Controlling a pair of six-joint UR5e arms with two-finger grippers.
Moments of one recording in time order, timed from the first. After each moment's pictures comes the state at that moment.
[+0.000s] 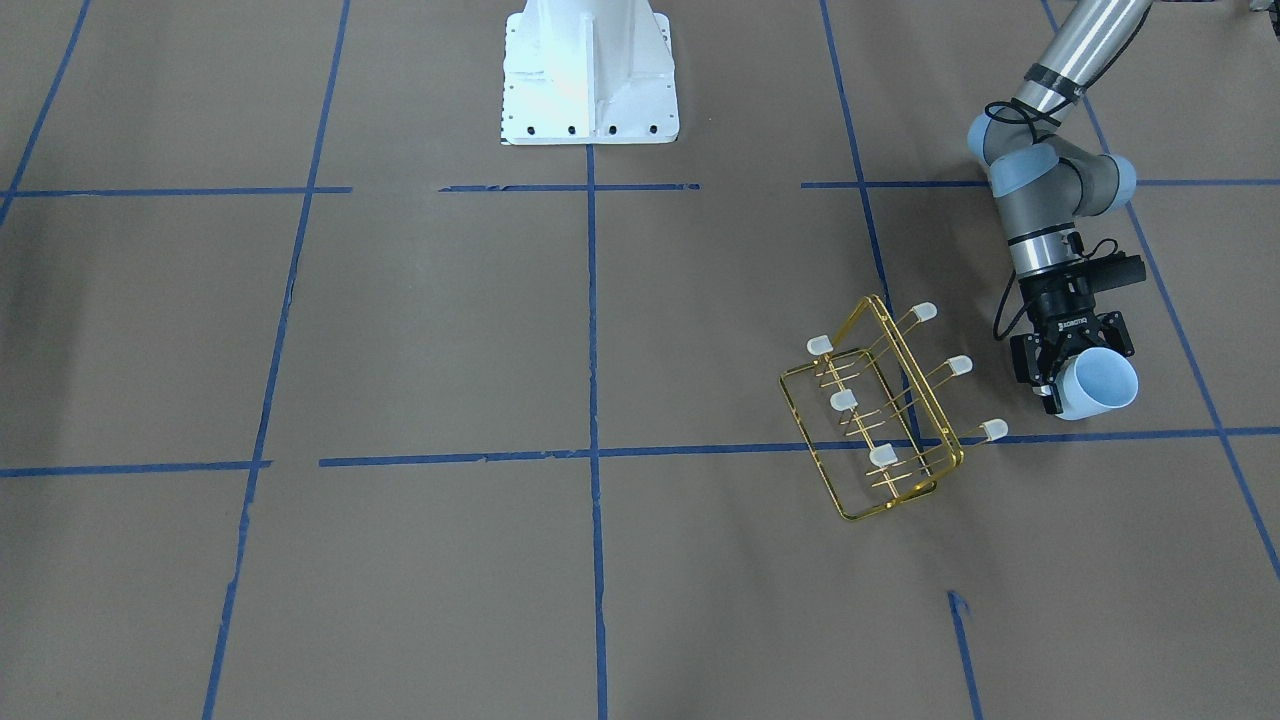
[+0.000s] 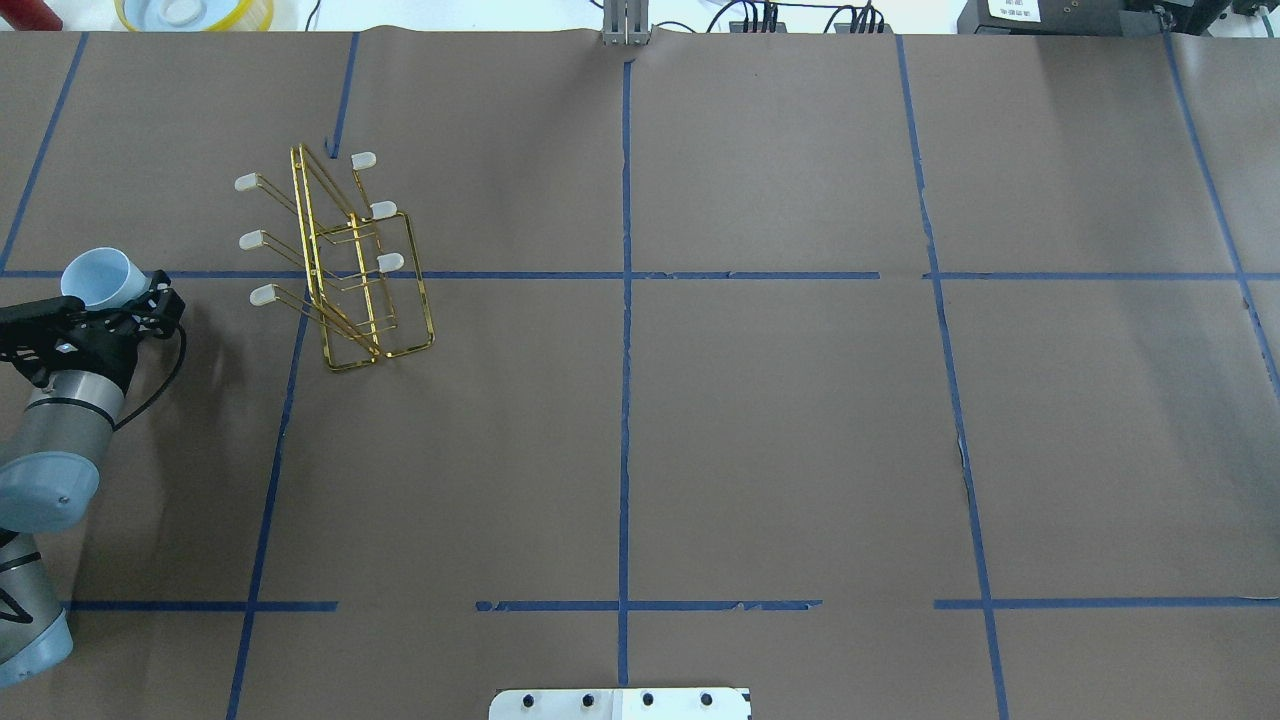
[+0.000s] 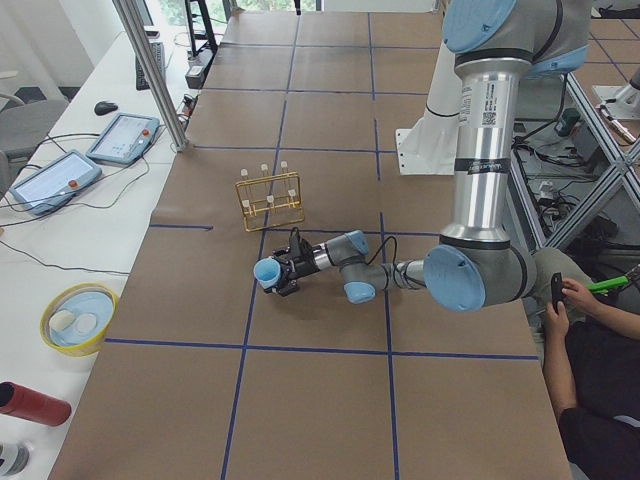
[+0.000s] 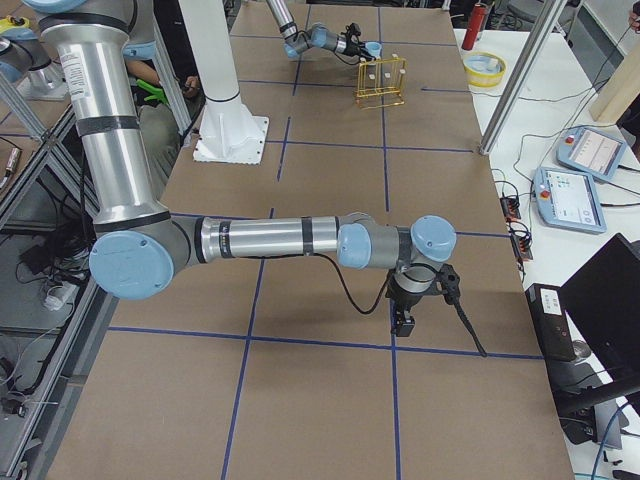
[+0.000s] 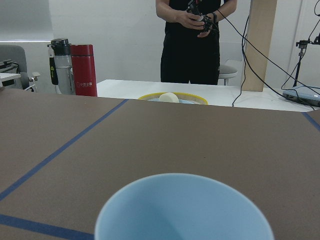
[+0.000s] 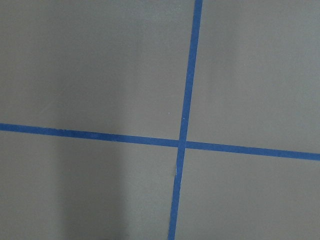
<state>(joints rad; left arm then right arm) -0.52 -1.60 -1.27 -2.79 -0.73 -1.35 1.49 -1.38 1.46 -1.67 2.30 -0.04</state>
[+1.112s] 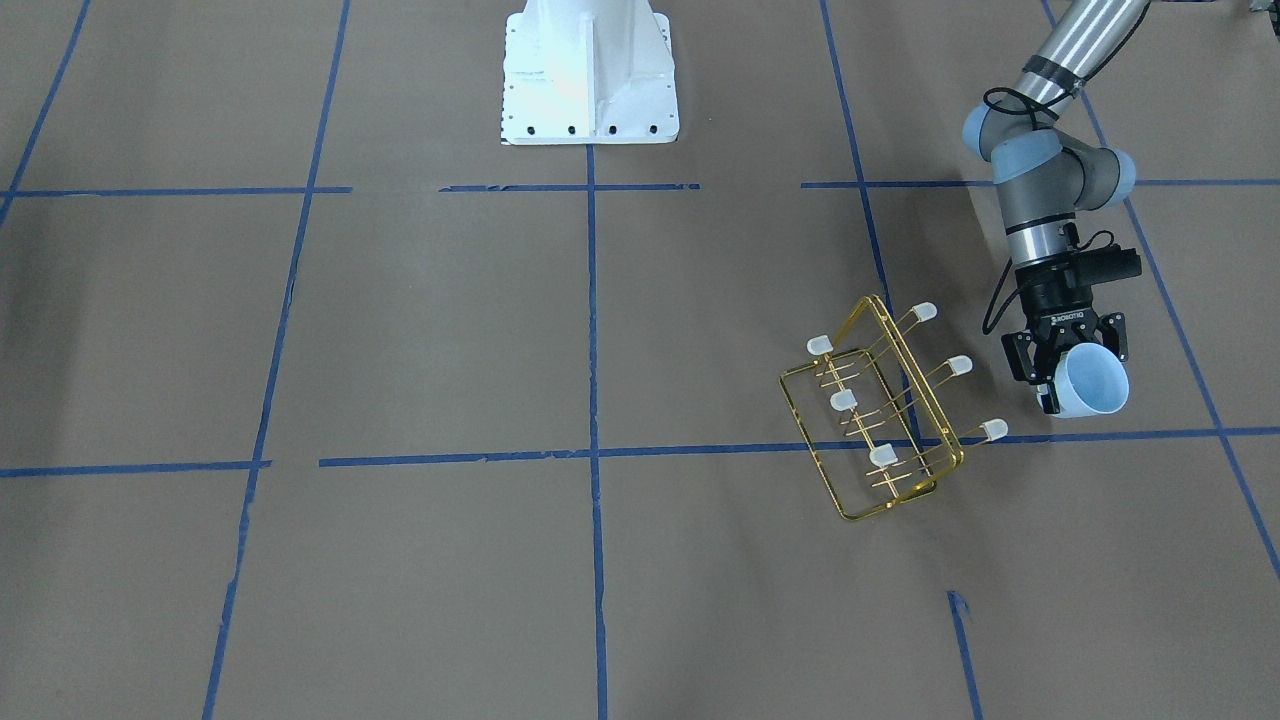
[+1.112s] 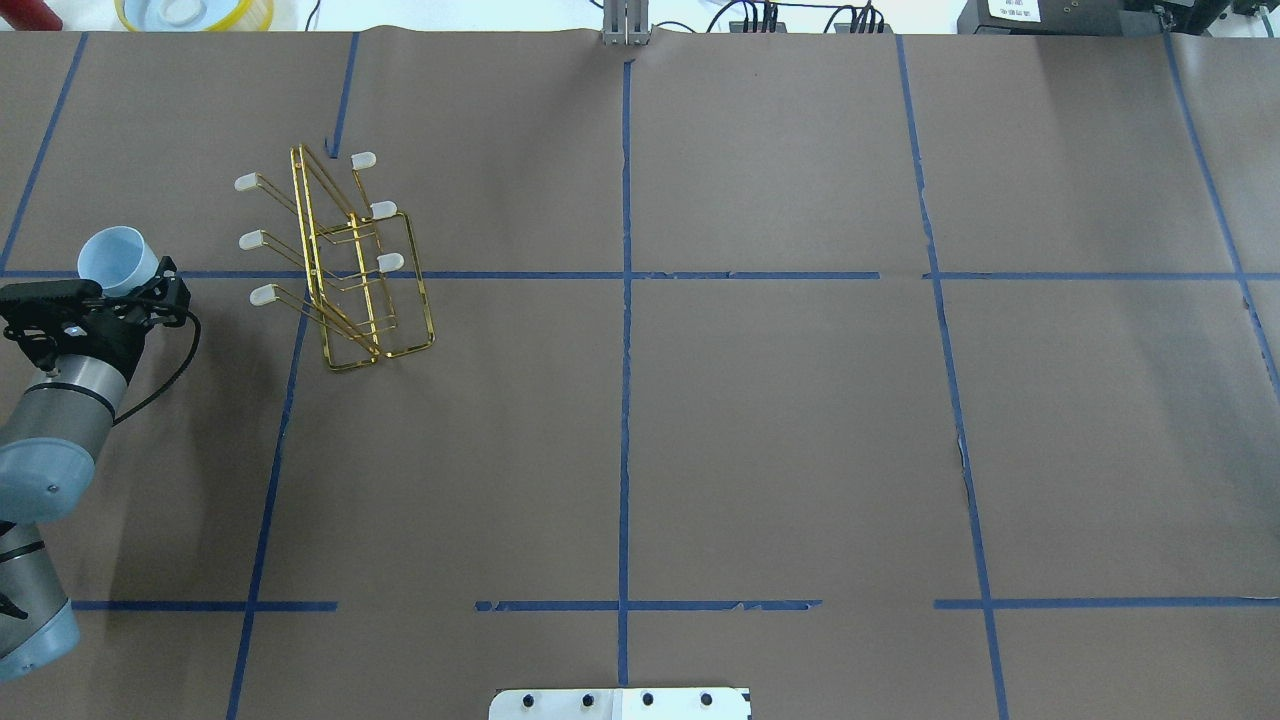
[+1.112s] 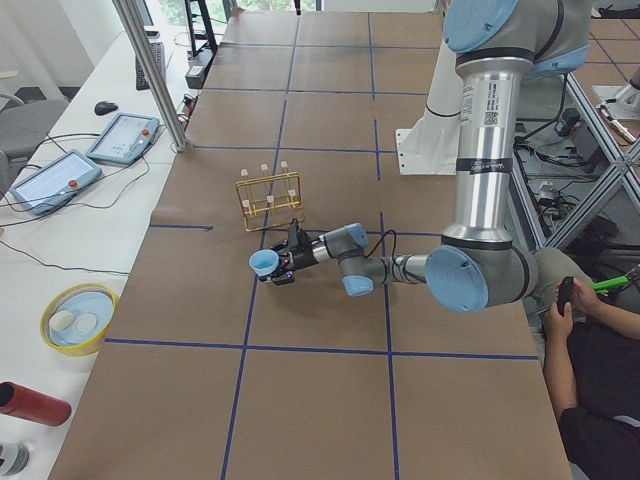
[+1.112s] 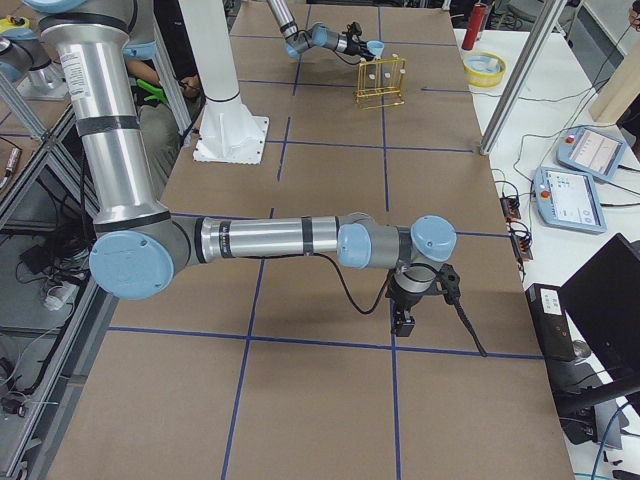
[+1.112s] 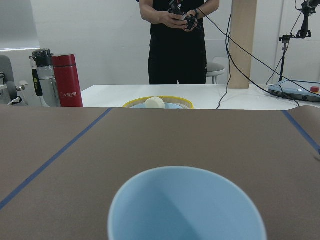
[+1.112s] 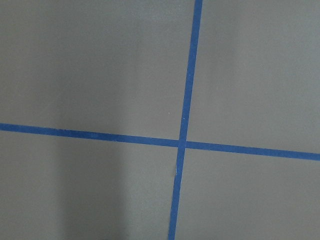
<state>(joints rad) -0.55 -1.58 -1.38 -2.78 -0.78 -1.12 1.49 -1.38 1.46 -1.67 2.30 -0.04</state>
